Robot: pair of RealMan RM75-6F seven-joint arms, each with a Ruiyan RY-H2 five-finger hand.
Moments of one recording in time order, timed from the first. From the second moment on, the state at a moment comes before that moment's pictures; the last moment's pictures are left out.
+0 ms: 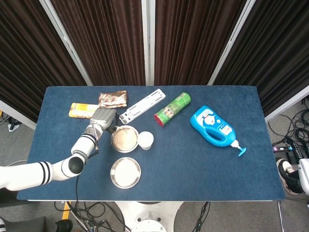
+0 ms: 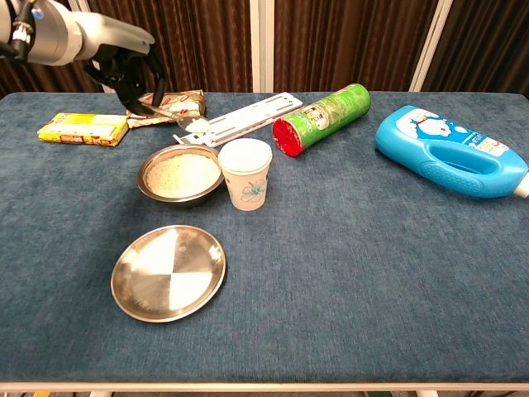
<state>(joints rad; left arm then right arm) -1.13 -1.33 -0.20 -1.57 0.25 0.74 0.66 0.05 -0.96 0.07 -1.63 -1.47 1.47 0.15</state>
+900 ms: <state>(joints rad) -1.30 -1.62 -0.04 -1.60 0.45 1.31 1.01 0.03 -0.96 0.06 -1.60 -1.47 1.49 0.19</state>
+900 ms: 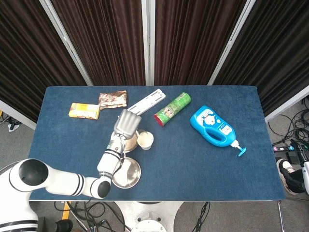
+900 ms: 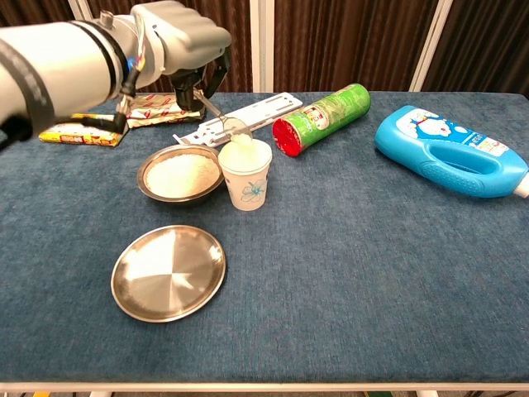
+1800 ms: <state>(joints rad) -1.10 -1.63 -0.09 -1.65 0.76 1.35 0.90 0.02 -0.95 0.07 -1.61 -1.48 1.50 0.18</state>
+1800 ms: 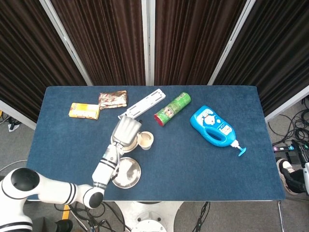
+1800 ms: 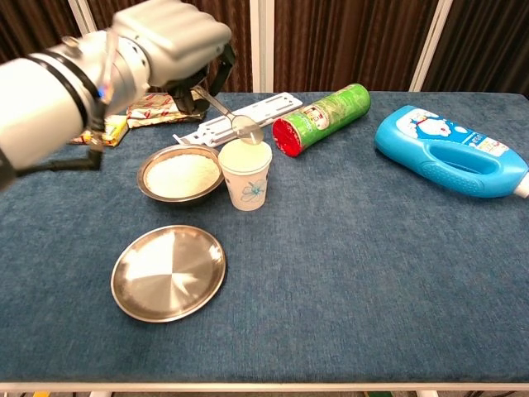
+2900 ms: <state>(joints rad) -0.70 -1.59 0.08 -1.73 0.97 1.12 0.62 0.02 -0.95 0.07 -1.63 -1.48 1.51 0.17</state>
